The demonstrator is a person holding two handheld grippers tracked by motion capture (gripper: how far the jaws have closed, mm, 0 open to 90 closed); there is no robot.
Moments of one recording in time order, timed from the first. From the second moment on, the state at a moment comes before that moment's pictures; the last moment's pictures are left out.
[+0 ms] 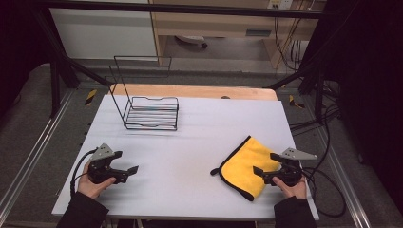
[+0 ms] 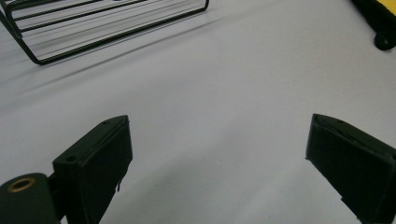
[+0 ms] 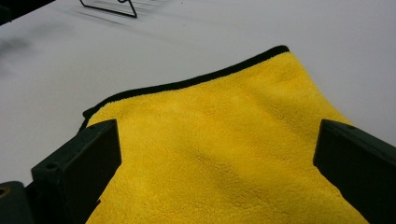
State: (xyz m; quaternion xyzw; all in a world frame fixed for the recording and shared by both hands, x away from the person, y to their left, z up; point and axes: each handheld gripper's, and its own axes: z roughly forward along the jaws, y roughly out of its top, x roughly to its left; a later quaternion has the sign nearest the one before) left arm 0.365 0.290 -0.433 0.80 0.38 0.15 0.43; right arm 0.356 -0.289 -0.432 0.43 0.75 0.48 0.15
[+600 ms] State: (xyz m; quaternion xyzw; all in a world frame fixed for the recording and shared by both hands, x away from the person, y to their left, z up) left arm 0.367 0.250 -0.428 0.81 0.37 0.13 0.43; right arm 0.354 -0.283 -0.430 0.43 0.76 0.46 0.16
